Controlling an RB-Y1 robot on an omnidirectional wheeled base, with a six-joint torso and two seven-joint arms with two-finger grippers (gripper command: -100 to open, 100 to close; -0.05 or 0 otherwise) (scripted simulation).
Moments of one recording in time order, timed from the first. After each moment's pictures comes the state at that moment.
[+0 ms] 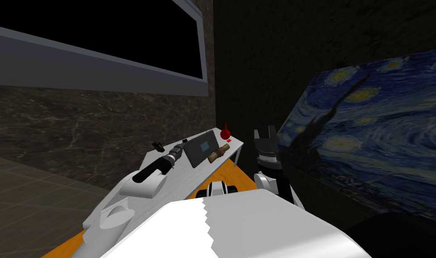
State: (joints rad) left arm 0.27 0.52 0.01 -2.39 0.15 0.81 0.07; right arm 0.49 -0.03 -0.01 -2.37 -0.05 -0.53 -0.07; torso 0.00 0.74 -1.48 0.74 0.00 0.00
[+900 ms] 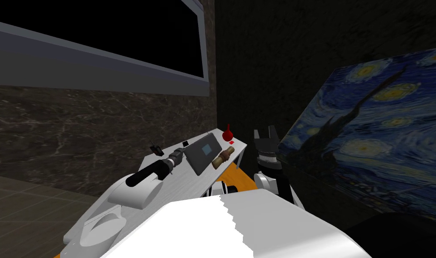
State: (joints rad) left arm 0.32 0.54 0.01 -2.50 0.25 0.99 0.15; right arm 0.49 -0.03 -0.01 -2.37 -0.05 -0.53 -0.07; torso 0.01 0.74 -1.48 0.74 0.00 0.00
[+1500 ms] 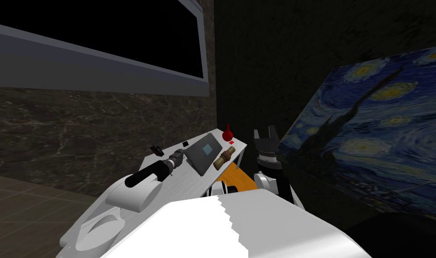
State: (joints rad) left arm 0.32 0.54 0.01 -2.52 0.28 1.05 0.17; right arm 0.49 -0.03 -0.01 -2.37 -0.05 -0.53 -0.07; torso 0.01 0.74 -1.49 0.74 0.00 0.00
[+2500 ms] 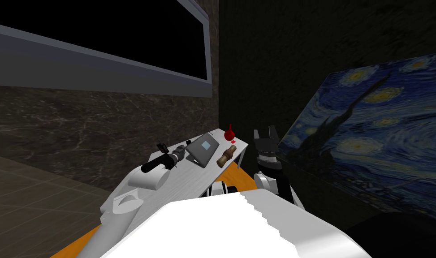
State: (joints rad) left arm 0.18 0.49 0.02 -2.35 0.26 1.01 0.16; right arm 0.49 -0.03 -0.01 -2.37 -0.05 -0.53 -0.07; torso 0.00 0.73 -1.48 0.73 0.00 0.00
